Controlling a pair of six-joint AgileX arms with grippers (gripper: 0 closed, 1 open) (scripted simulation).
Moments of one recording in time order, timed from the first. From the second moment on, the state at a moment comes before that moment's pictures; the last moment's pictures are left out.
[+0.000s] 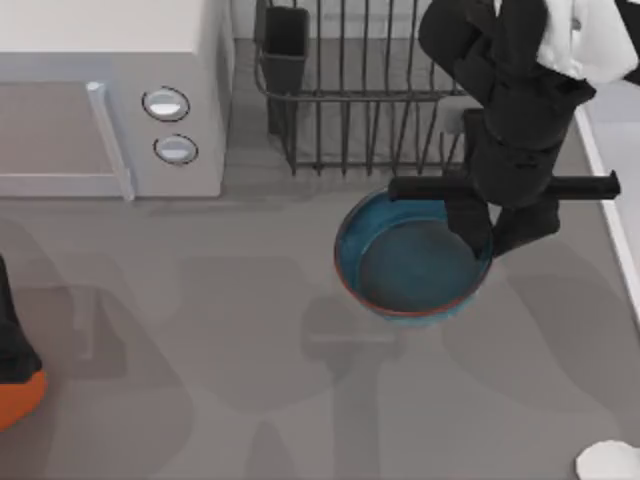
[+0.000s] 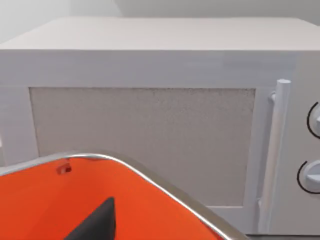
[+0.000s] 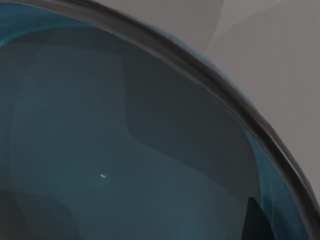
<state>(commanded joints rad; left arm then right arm) 0.00 0.00 0.00 0.00 0.00 0.00 0.53 1.97 1.67 -1.27 0.00 0.55</state>
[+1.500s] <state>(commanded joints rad) 0.00 0.00 0.00 0.00 0.00 0.00 1.03 1.46 1.45 -0.05 1.04 0.05</state>
